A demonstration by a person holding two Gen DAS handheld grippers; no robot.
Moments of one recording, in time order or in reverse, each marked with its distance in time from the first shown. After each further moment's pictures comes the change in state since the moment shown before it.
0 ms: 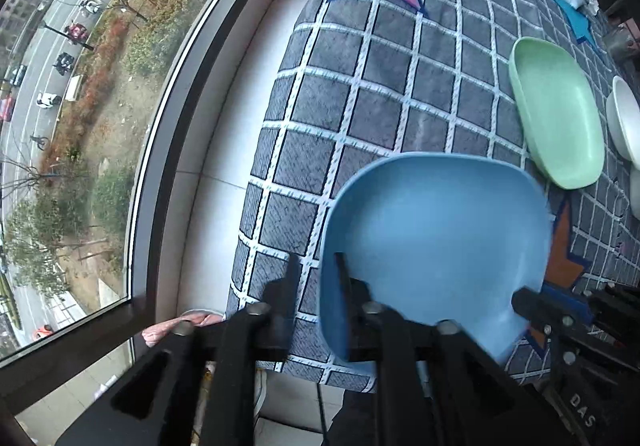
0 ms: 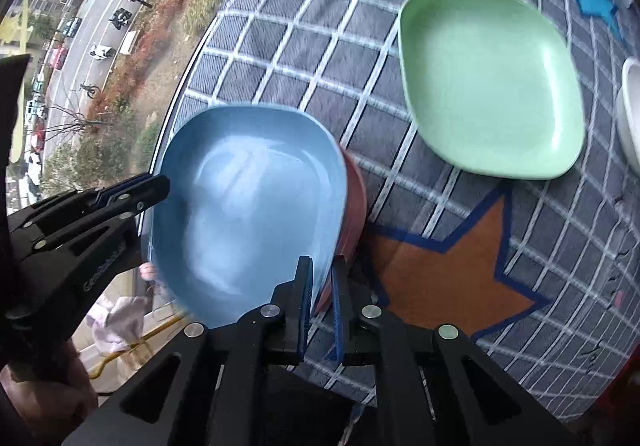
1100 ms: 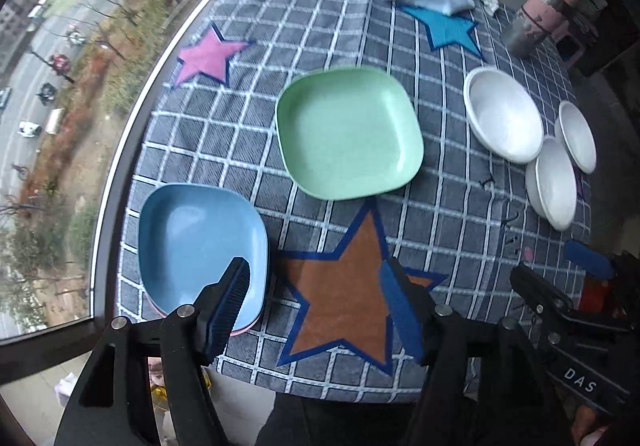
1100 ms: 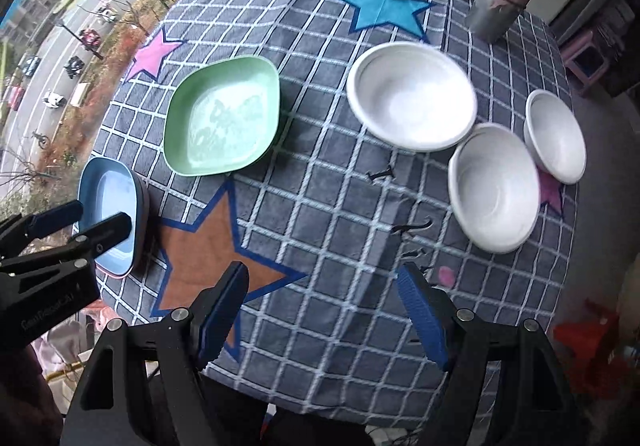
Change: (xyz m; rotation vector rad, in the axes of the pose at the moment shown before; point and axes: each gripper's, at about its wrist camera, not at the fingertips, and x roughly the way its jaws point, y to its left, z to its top) left arm -0.092 -0.173 -0.029 0.031 -0.188 -0.079; right arm -0.141 -0.169 -0.066 0.063 -0.274 -0.250
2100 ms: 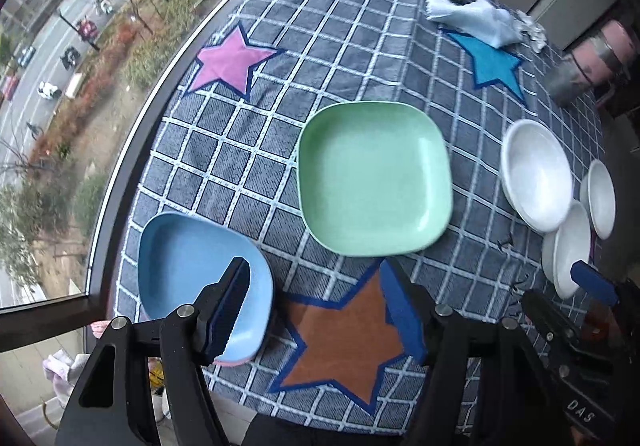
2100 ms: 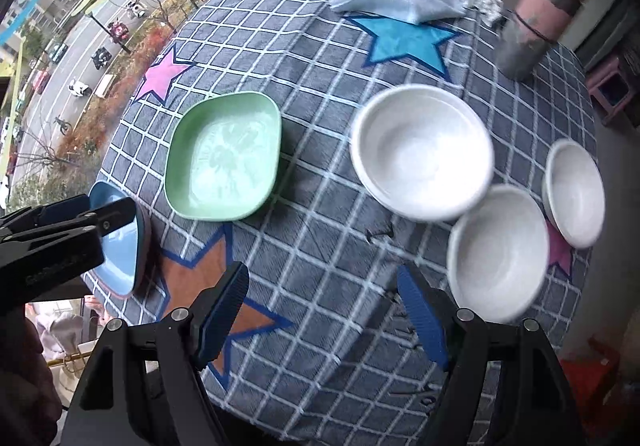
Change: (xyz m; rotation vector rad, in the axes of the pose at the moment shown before) left arm 0.031 0.016 0.051 -0.127 0.047 0.017; right arm 0.014 -0.007 0.052 -0.078 -0.029 0.059
